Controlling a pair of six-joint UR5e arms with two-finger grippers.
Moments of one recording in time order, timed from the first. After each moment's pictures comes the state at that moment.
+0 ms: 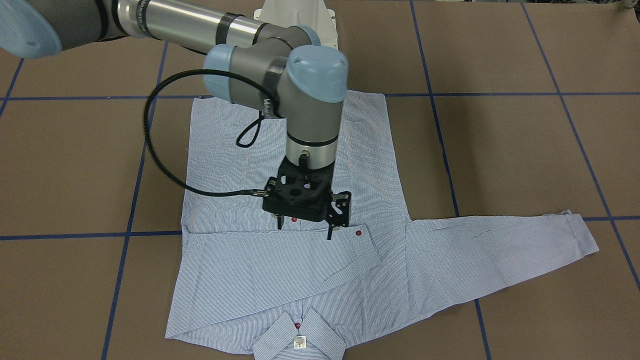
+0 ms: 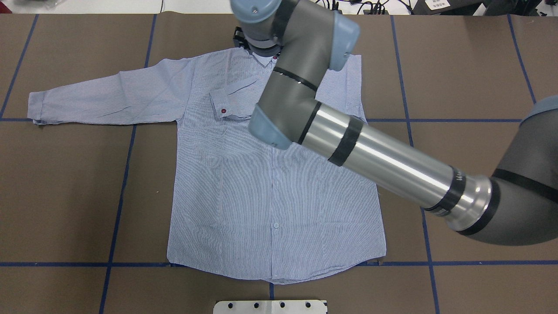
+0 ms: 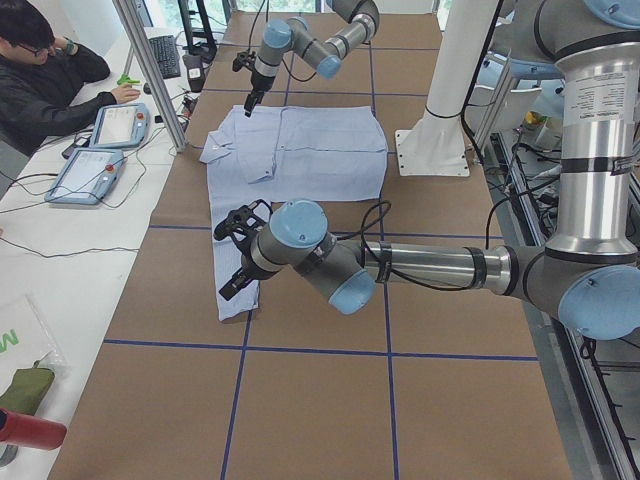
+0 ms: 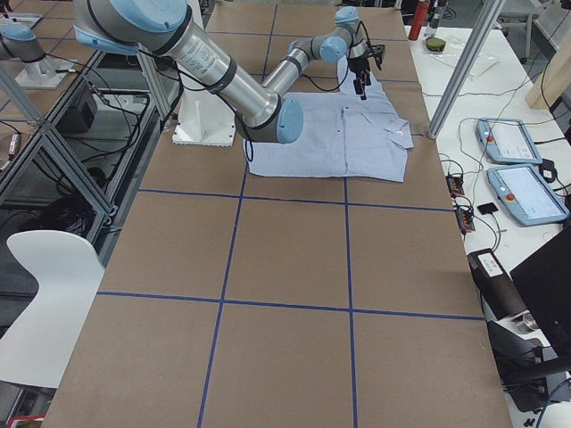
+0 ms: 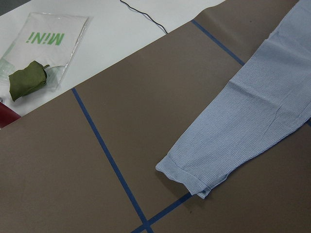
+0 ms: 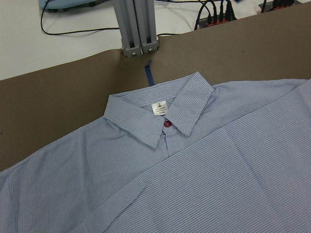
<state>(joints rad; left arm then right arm) -1.59 -1.52 -1.64 -2.32 -2.40 0.06 0.73 -0.51 1.29 -1.55 1.71 1.33</state>
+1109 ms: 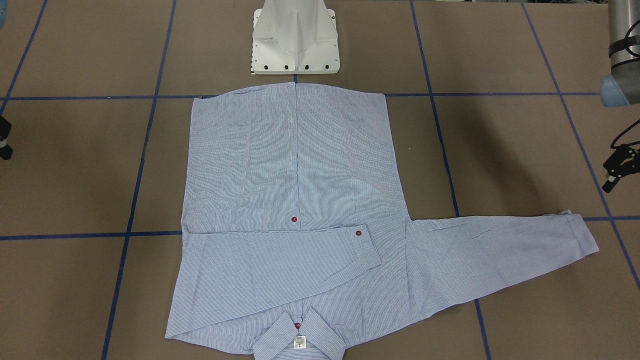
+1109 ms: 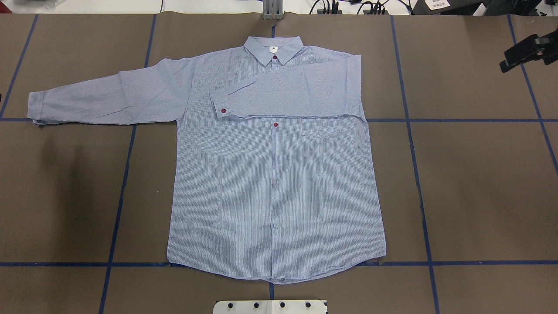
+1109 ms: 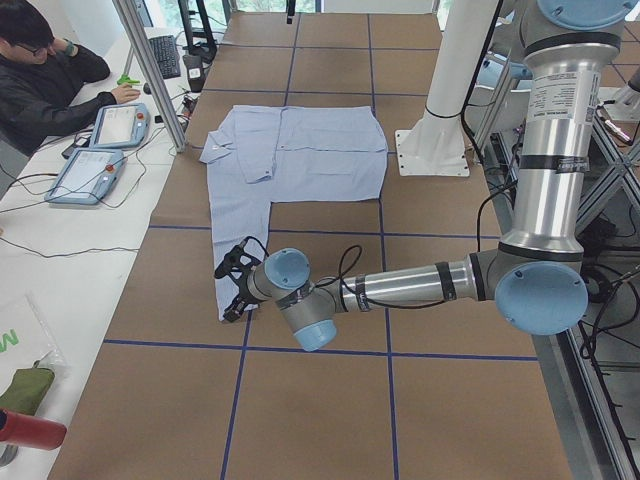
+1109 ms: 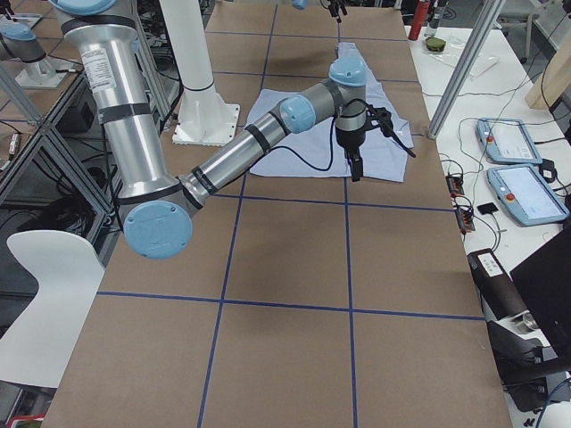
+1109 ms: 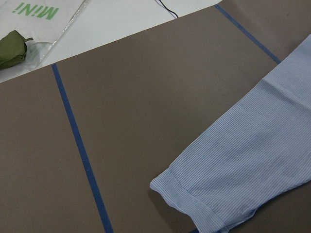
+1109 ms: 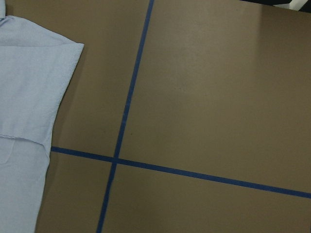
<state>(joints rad) -1.26 -1.61 -1.26 -2.89 -2.10 -0.55 1.29 -1.35 2.00 -1.72 2.22 0.34</state>
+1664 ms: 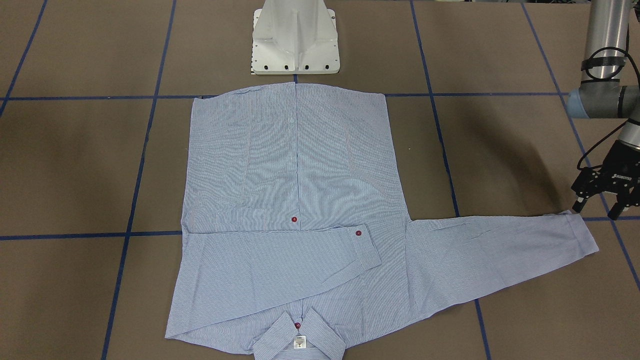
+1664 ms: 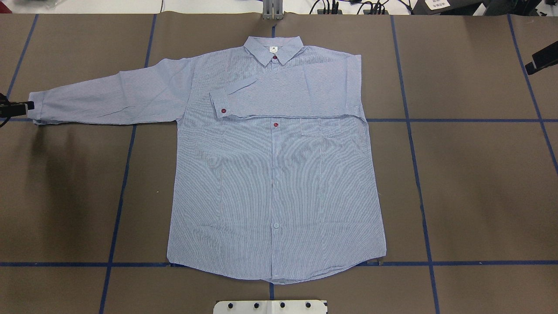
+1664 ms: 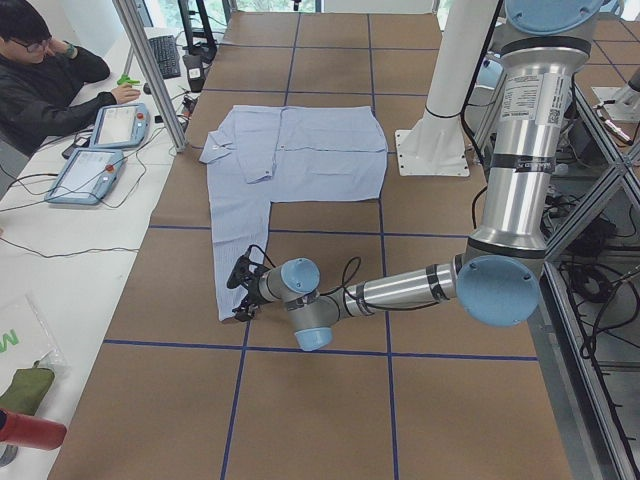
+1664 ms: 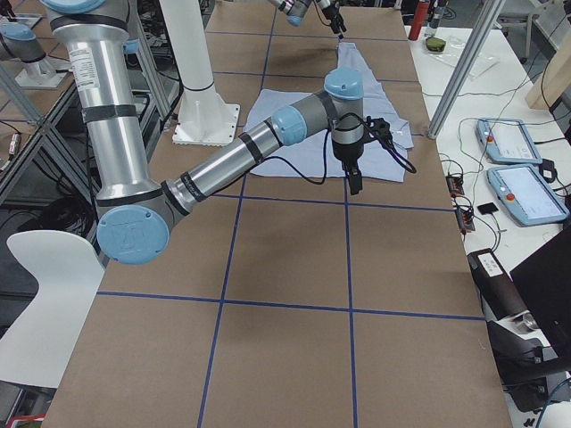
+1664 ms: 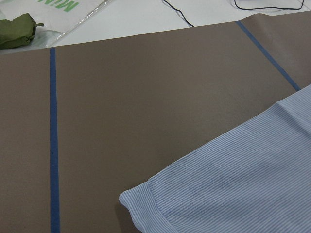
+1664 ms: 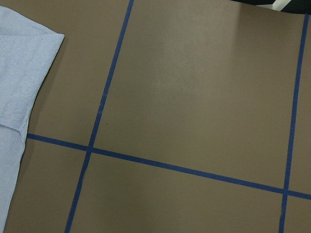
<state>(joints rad) -1.10 -1.67 -1.08 -3.09 -1.89 -0.77 1.33 -1.39 2.01 -1.70 2.23 0.29</state>
